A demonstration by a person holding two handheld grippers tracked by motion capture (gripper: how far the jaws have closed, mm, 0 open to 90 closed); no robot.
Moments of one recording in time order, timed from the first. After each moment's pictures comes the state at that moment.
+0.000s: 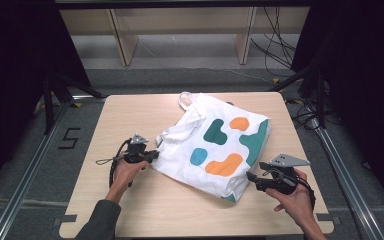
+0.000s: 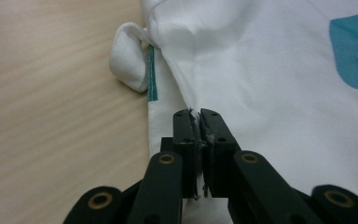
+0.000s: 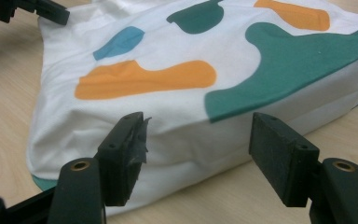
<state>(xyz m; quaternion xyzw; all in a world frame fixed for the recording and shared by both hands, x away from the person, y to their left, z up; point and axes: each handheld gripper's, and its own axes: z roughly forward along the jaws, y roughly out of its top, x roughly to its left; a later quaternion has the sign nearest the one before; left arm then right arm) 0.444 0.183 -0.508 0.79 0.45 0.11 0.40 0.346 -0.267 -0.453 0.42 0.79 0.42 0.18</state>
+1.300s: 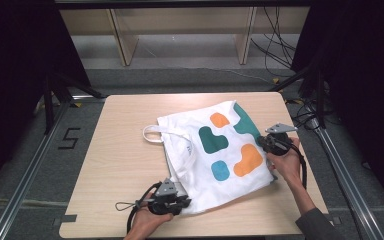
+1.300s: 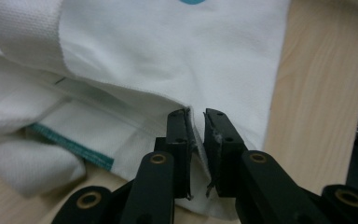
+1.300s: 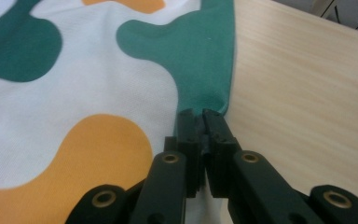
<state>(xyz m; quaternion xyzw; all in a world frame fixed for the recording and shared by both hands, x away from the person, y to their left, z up) 0.310 0.080 -0.515 0.83 0.33 0.05 0.44 0.465 -0.287 -0.466 0.44 0.79 0.34 0.27</state>
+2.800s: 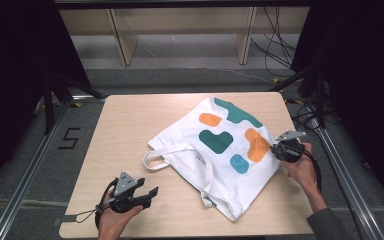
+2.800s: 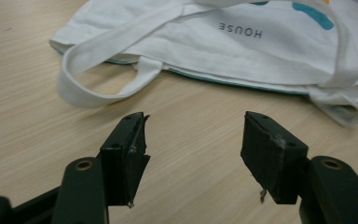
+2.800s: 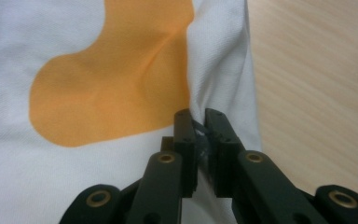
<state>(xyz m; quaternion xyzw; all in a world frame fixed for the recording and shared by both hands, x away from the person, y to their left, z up) 0.304 0.179 -0.486 0.76 0.44 0.18 0.44 0.451 -0.328 -0.481 0.42 0.83 0.26 0.26</state>
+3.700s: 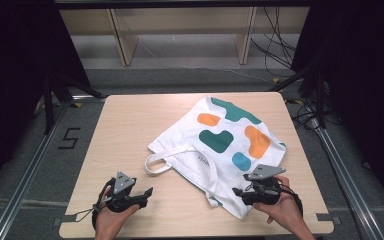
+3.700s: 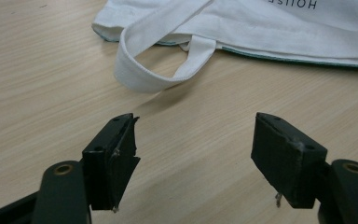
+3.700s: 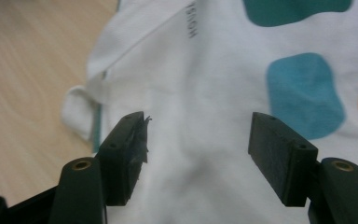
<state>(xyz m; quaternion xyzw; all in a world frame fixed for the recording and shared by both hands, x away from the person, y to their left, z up) 0.309 0.193 -0.494 0.78 0.46 0.20 0.38 0.331 -0.227 -0.467 0.34 0.86 0.37 0.14</state>
